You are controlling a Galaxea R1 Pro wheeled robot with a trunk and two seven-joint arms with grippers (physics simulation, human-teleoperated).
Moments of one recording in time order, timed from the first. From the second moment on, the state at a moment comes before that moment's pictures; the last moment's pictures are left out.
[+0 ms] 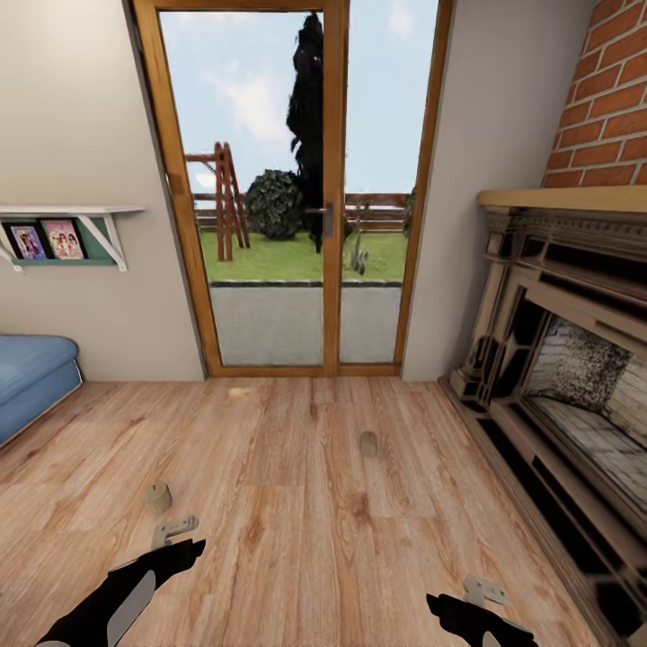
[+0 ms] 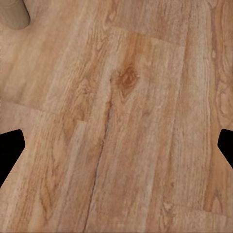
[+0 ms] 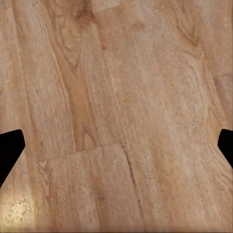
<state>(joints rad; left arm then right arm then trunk) -0.47 0.21 -0.25 -0.54 0.57 0.20 0.04 -0.30 -0.14 0.23 -0.60 -0.57 0.21 -0.04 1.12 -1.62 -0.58</state>
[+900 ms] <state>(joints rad) -0.47 0.21 -0.25 -0.54 0.57 0.20 0.05 -0.30 -0.14 0.23 -0.59 -0.57 0.21 -0.04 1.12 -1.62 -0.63</state>
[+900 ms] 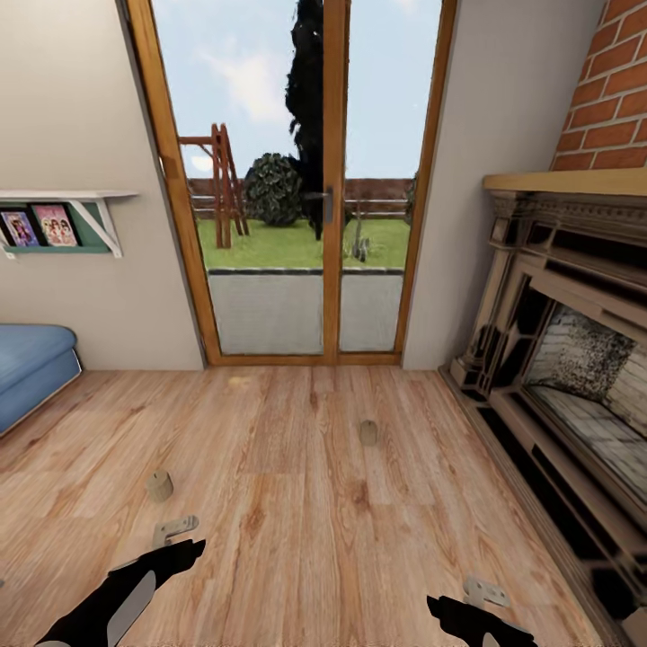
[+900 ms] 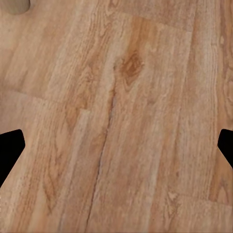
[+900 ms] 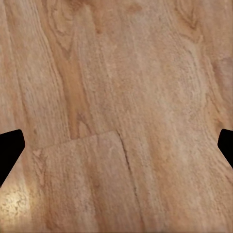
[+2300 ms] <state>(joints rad) -0.47 0.21 -0.25 -0.53 0.57 0.19 0.12 -0.31 -0.14 0.25 -0.60 -0.57 0.20 -0.05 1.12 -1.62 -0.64</state>
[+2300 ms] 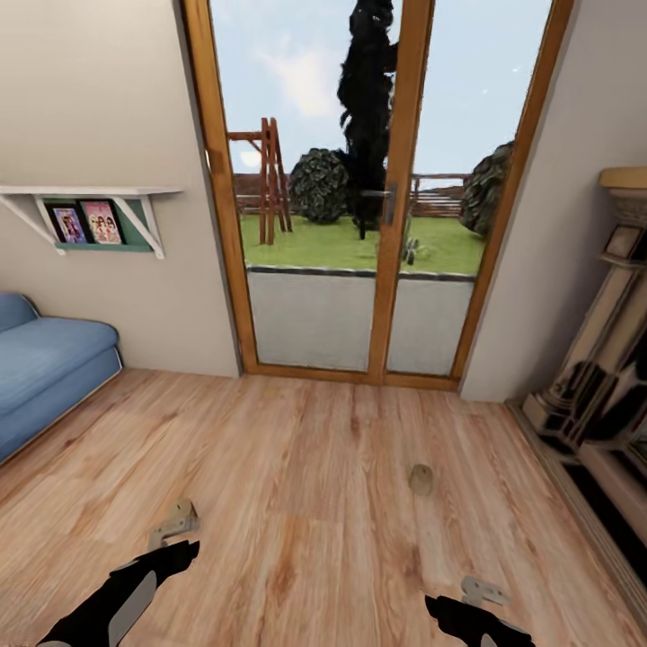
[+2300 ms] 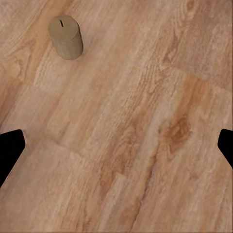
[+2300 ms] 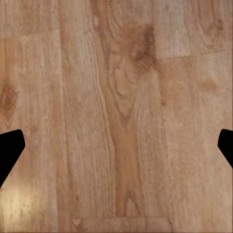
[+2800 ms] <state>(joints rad) -0.47 0.20 -0.25 -0.53 0.57 0.19 0.14 -0.30 -0.14 0.25 -0.60 -0.57 0.20 -0.05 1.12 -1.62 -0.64</state>
